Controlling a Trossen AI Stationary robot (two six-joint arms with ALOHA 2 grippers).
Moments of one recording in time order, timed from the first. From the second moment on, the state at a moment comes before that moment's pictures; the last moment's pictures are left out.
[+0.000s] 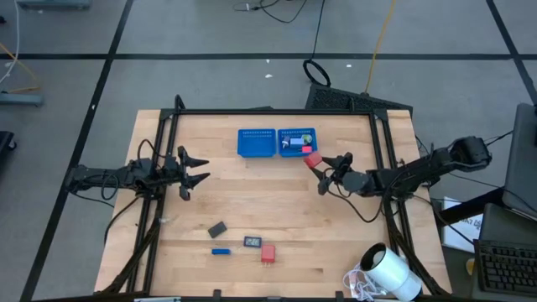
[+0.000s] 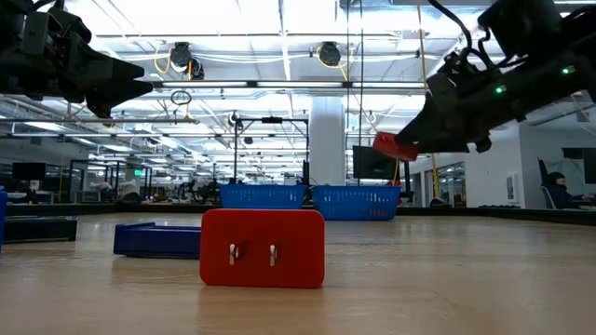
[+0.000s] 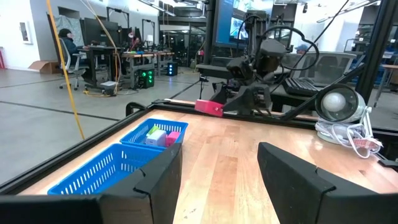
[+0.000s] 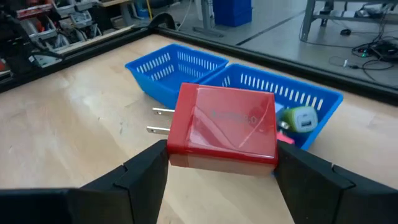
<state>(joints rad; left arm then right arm) -0.05 0.01 0.02 0.06 -0.23 -0.06 0.15 1.17 0.28 0.46 0.75 0.50</state>
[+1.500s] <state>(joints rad) -0.05 0.01 0.02 0.06 -0.23 -0.06 -0.17 1.64 0.61 0.46 0.68 0.46</state>
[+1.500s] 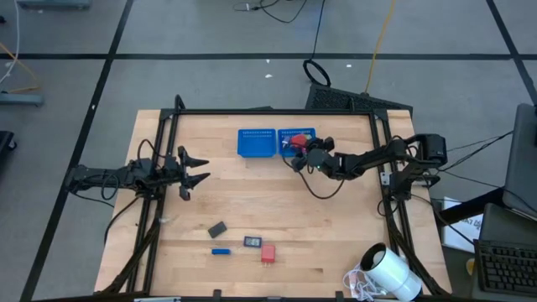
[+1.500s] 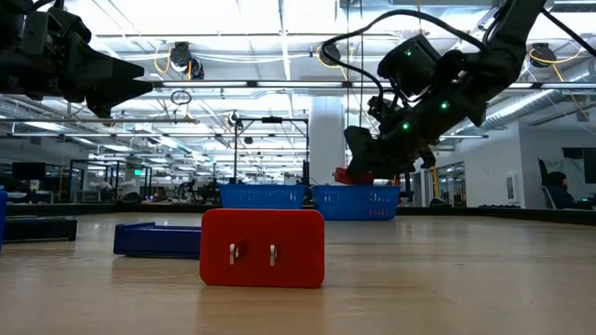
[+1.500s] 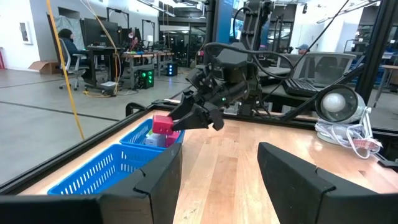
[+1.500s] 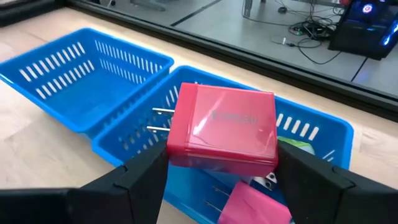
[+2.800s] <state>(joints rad) -0.05 0.01 0.02 0.06 -0.23 -0.06 -0.16 1.74 0.61 0.58 0.66 0.43</state>
